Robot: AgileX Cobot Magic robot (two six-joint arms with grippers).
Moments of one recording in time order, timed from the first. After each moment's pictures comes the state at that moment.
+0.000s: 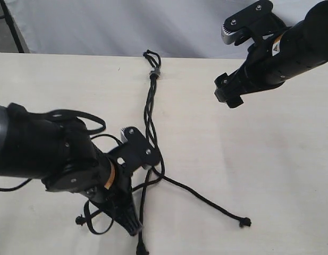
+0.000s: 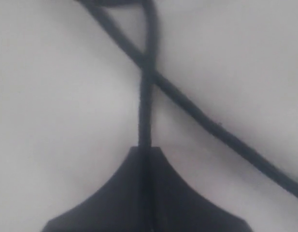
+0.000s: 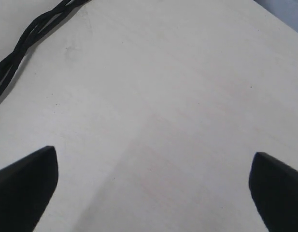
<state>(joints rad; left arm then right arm) -0.75 1.74 -0.80 0.30 0.39 -0.20 0.25 1.56 -1.07 -0.17 0.50 -0.13</state>
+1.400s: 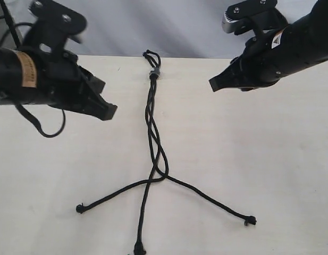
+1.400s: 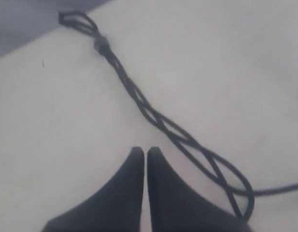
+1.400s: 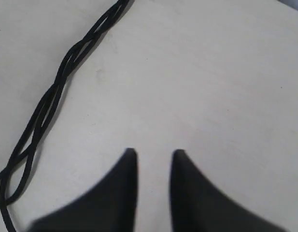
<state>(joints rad) -0.50 1.29 -0.81 0.33 0.23 -0.25 0.25 1.53 -1.07 0.02 0.49 -0.16</state>
